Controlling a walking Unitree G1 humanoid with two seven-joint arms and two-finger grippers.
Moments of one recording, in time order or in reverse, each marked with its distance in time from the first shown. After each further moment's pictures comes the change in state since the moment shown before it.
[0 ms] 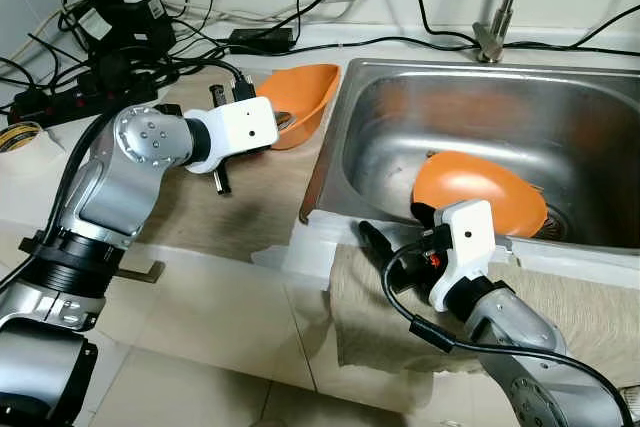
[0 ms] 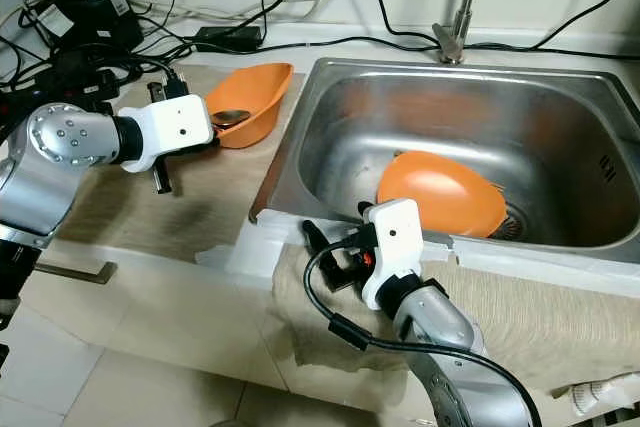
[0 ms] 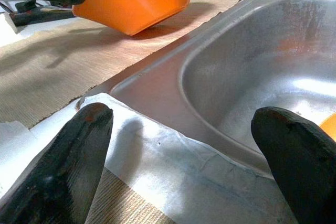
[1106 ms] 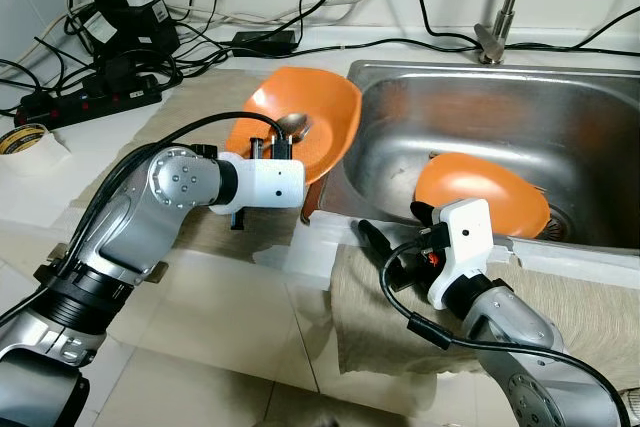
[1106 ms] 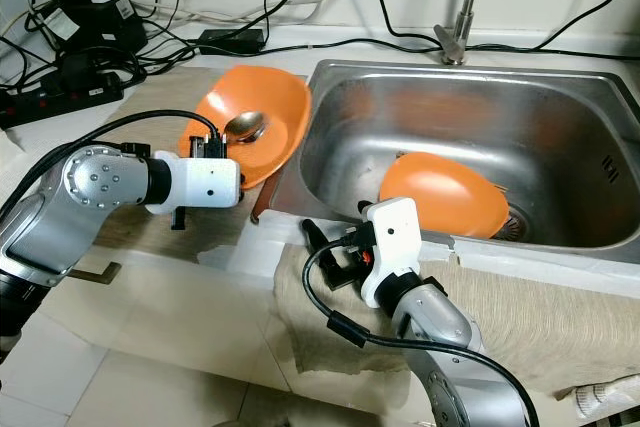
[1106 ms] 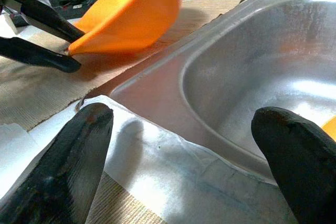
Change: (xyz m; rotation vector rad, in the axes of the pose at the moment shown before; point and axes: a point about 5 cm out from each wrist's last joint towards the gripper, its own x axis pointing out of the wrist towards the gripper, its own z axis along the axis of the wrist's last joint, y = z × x) left arm 0.008 -0.043 0.010 0.169 -0.034 -0.189; right arm 0.003 0.000 0.000 -0.001 0.000 -0.006
